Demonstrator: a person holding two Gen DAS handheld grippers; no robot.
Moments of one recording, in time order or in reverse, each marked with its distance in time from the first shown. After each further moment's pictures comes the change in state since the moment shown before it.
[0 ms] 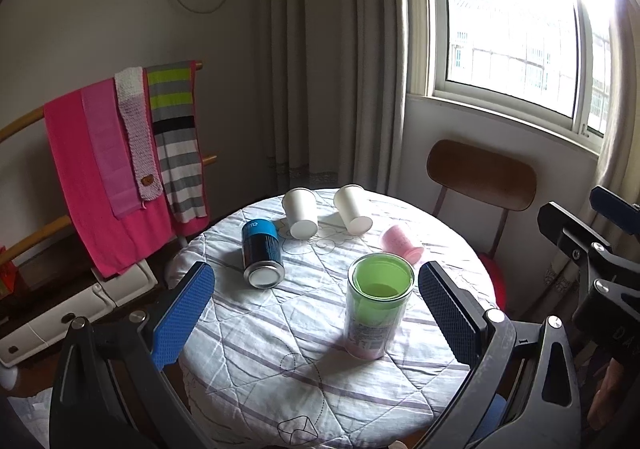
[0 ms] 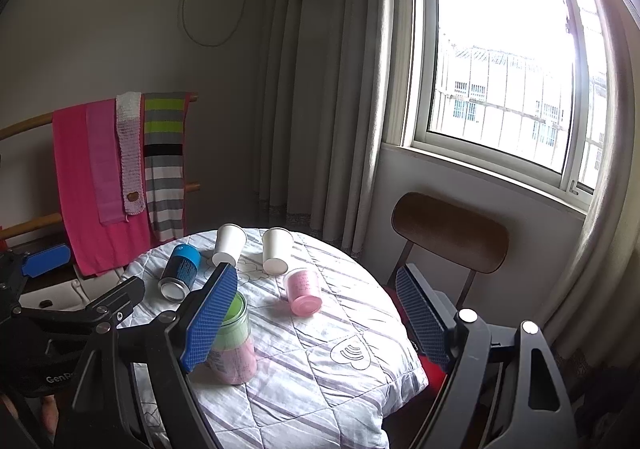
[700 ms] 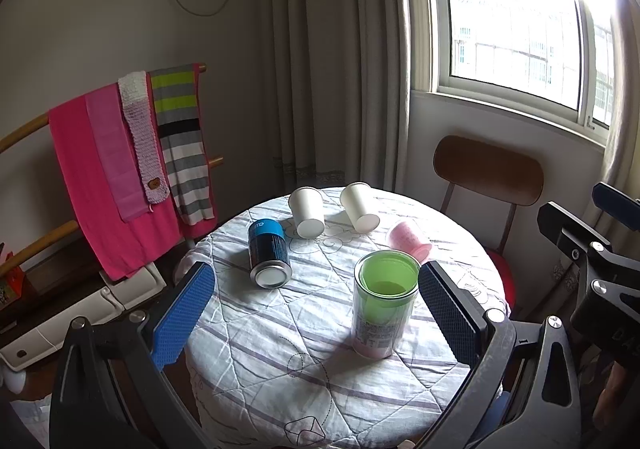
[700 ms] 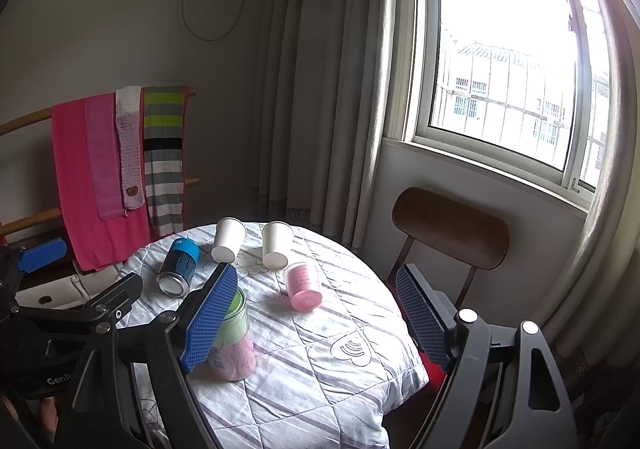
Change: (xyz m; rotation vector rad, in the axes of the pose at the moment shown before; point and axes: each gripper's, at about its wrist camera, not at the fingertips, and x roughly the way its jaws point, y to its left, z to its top) left arm 0.001 -0.002 -0.002 0.020 0.002 0.024; right arm 0.005 0.000 -0.004 -0.006 0.019 0.002
